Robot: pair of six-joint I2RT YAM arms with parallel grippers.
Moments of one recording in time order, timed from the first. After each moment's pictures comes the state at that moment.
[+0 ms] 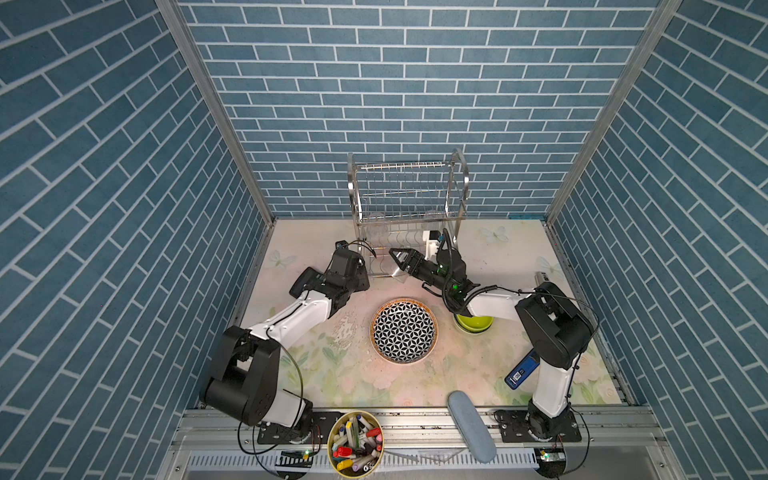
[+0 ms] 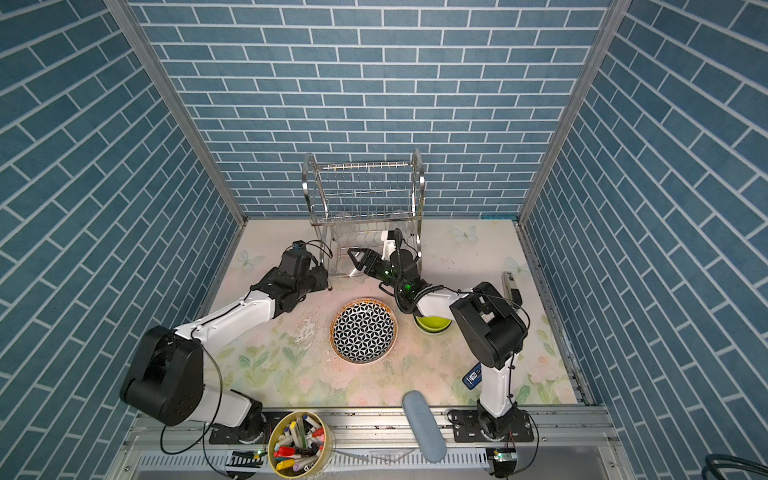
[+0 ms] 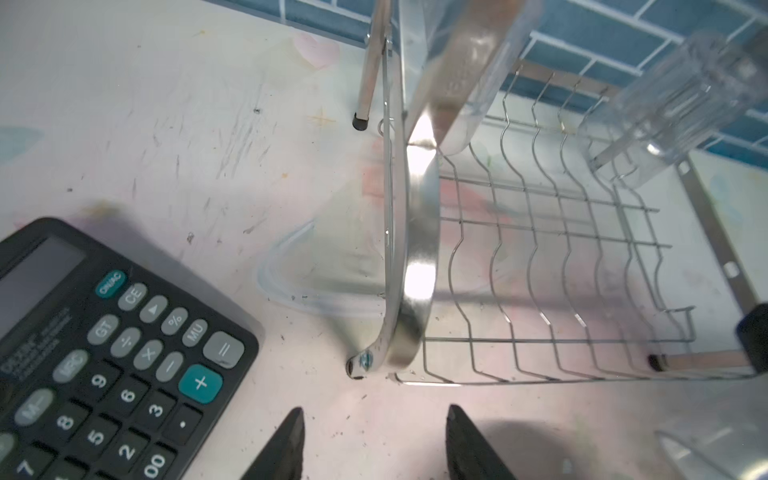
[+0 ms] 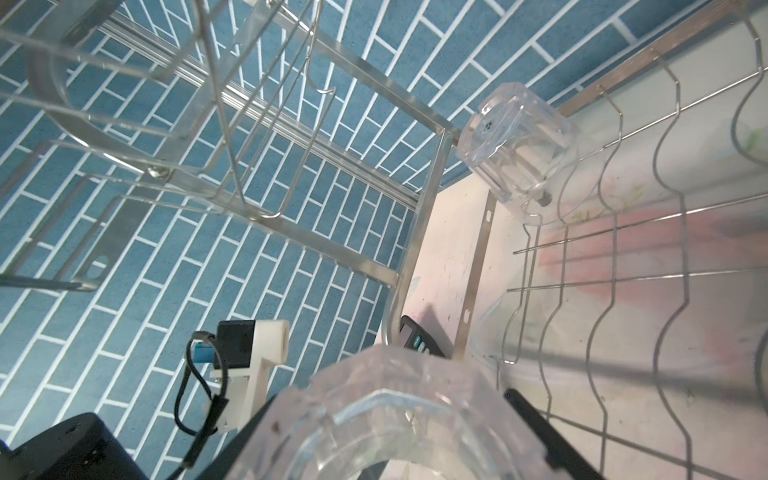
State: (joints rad) left arm -0.38 1.44 0.88 -0.16 -0.14 -0.49; right arm 0.72 1.87 1.03 0.78 -0.27 1.01
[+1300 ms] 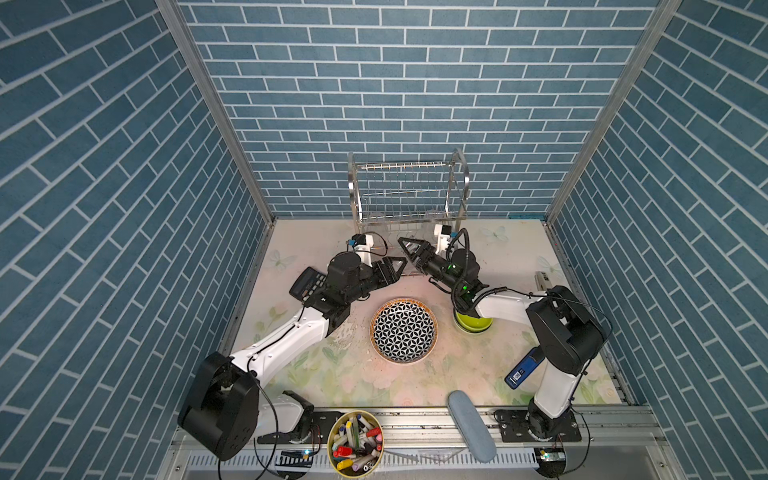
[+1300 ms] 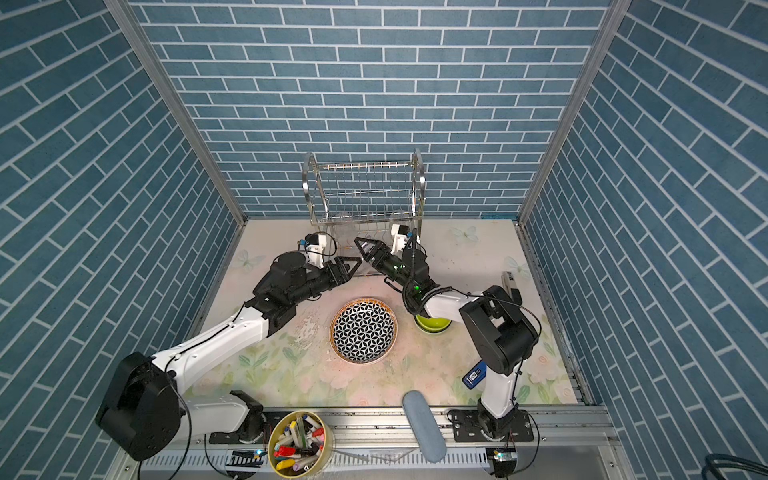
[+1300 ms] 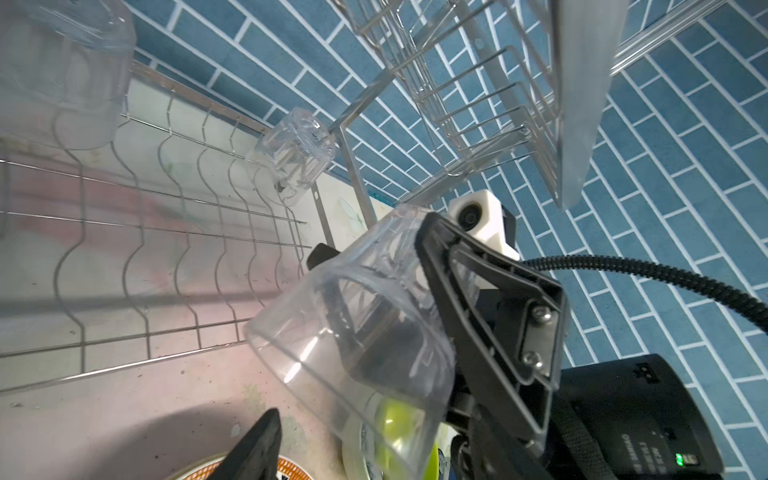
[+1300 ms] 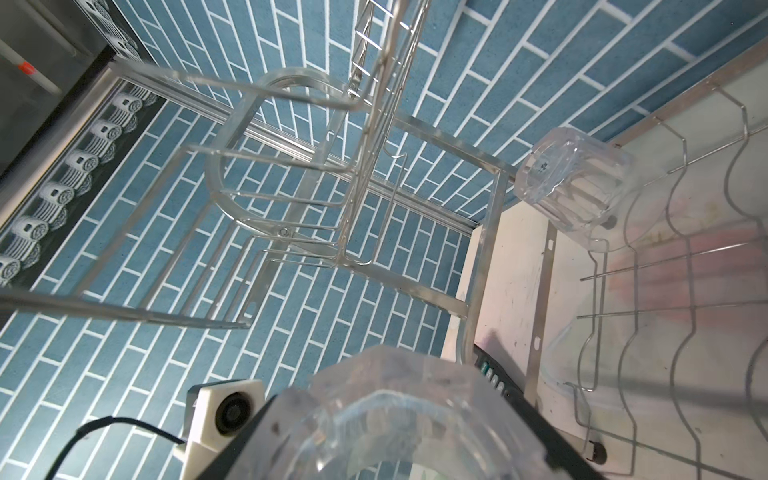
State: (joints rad) left arm -0.52 1.31 0.82 0.25 0.30 -0.85; right arm 0.68 1.82 0.98 0.94 -0.30 1.20
